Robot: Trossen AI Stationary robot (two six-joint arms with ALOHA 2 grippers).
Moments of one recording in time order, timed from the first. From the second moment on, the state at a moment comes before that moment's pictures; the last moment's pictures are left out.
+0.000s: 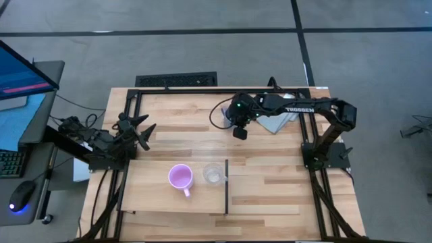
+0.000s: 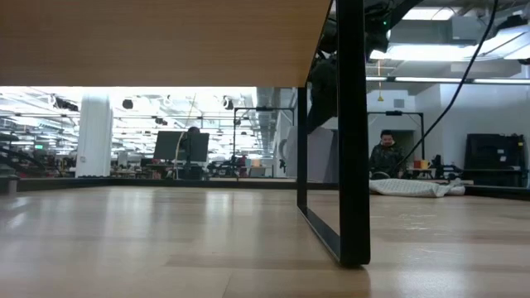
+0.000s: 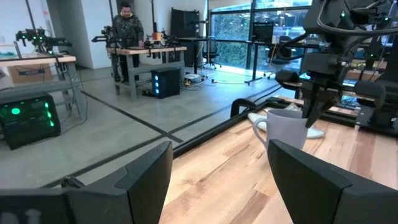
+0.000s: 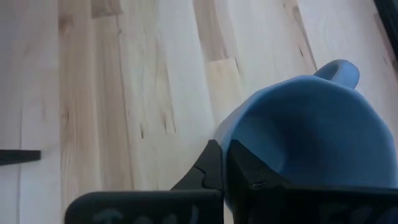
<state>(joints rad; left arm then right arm) -0.47 0.00 0.21 -0.26 -1.19 -0.10 -0.32 1.66 1.20 -0.54 -0.13 -0.19</state>
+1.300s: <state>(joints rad) -0.47 0.00 0.21 -0.33 -1.17 -0.18 -0.24 2.16 1.97 -0.87 -0.21 -0.35</state>
